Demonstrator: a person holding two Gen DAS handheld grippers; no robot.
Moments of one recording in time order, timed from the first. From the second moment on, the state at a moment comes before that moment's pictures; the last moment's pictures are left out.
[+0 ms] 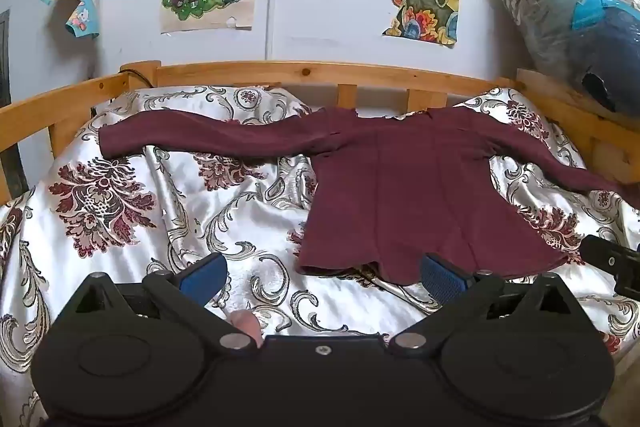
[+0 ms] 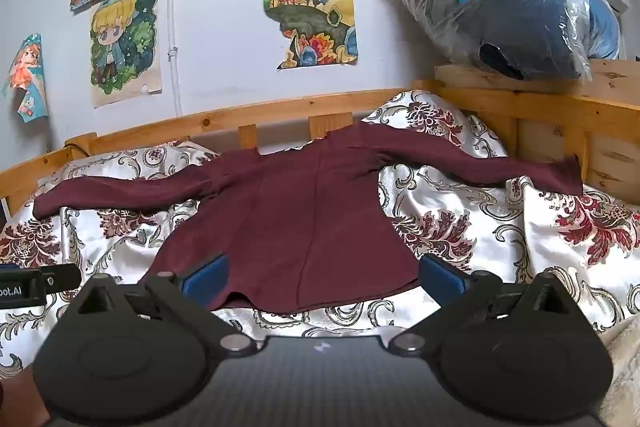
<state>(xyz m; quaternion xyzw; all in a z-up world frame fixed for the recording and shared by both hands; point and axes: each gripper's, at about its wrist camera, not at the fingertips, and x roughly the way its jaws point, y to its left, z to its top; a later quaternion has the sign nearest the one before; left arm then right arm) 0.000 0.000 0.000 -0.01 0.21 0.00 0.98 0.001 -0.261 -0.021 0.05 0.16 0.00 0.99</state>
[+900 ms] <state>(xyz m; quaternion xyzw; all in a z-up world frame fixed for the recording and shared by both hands) 0.000 0.000 -0.003 -0.02 0.22 0.00 0.98 0.000 -0.260 -0.021 0.06 0.16 0.00 0.99</state>
